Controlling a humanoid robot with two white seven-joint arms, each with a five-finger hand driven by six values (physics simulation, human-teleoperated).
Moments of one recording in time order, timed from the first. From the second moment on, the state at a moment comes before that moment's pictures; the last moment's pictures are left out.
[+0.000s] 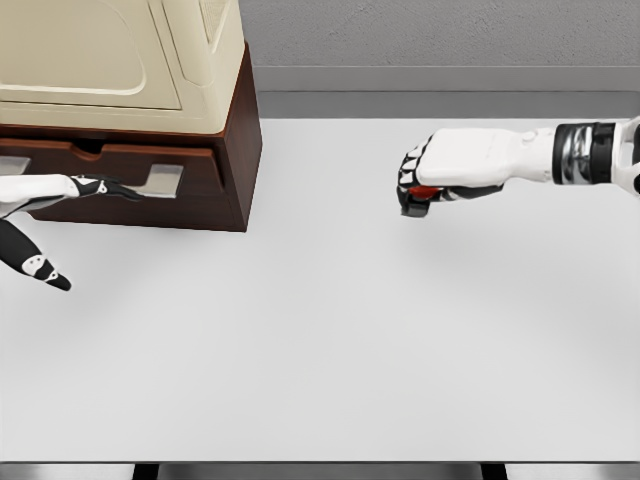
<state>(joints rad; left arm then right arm) -1.11 1.38 -1.27 -1.78 0.64 -0.08 -0.61 -0.94 -0.80 0.87 -1.51 0.26 -0.61 0.61</state>
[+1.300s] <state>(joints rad) -1.02 1.50 -1.25 -1.79 0.70 -0.27 -0.62 -1.23 -0.55 1.07 -1.51 0.12 -0.61 0.61</state>
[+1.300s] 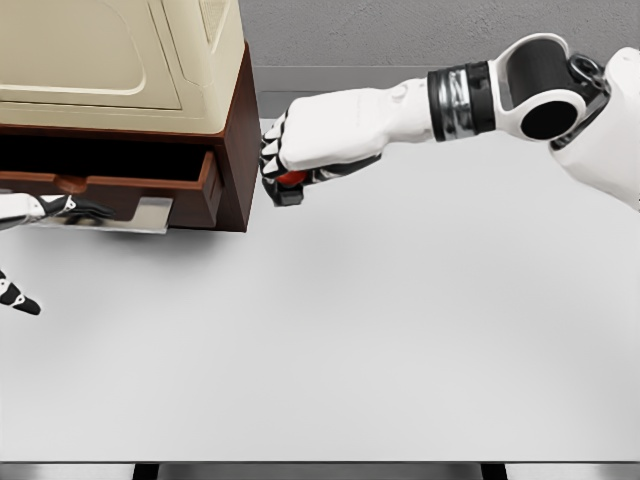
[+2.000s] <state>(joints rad) -1.01 1.54 -1.25 -1.77 0.62 -0.35 -0.62 -1.32 -0.42 1.08 -1.47 0.07 -0.55 0.61</state>
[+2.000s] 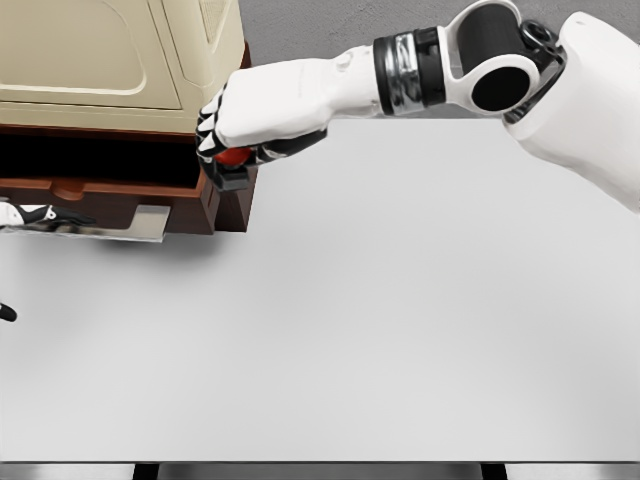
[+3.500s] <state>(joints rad) -1.00 1.58 -1.20 -1.77 0.72 -0.61 -0.61 -1.43 -0.09 1.16 -1.06 0.08 -0.50 0.61</state>
